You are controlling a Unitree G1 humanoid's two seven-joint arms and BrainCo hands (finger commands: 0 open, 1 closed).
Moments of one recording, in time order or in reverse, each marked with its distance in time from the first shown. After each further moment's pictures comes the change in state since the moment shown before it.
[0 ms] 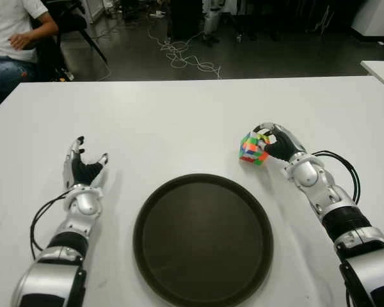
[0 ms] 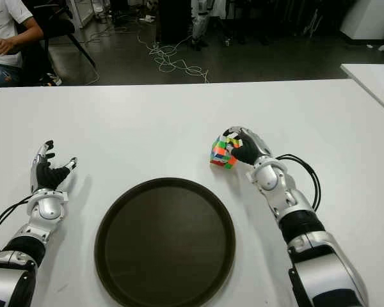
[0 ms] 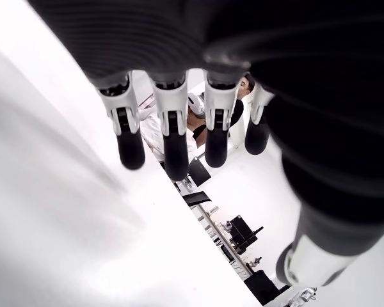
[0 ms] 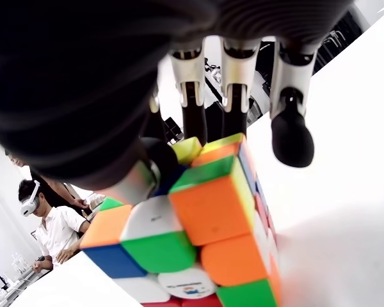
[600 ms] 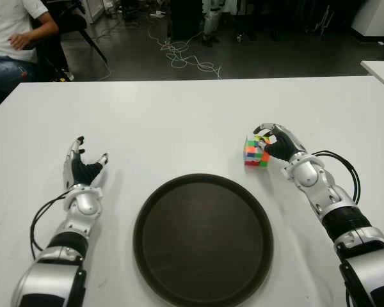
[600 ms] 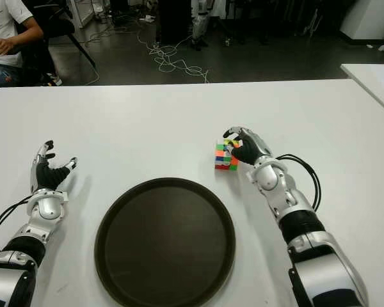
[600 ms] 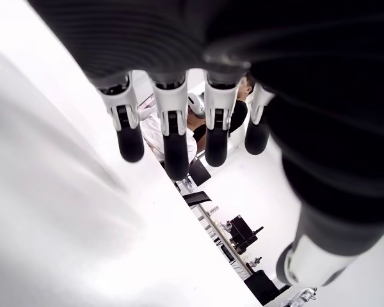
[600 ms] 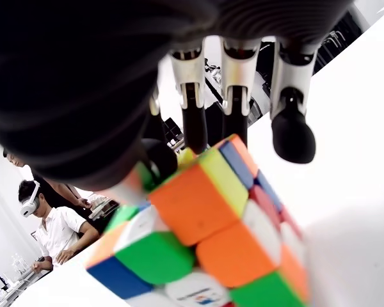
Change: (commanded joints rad) left arm 0.000 0.000 0.006 0.004 -0.009 -0.001 -0.012; right arm -0.005 -0.001 0.001 0.007 -0.014 0.001 -0.020
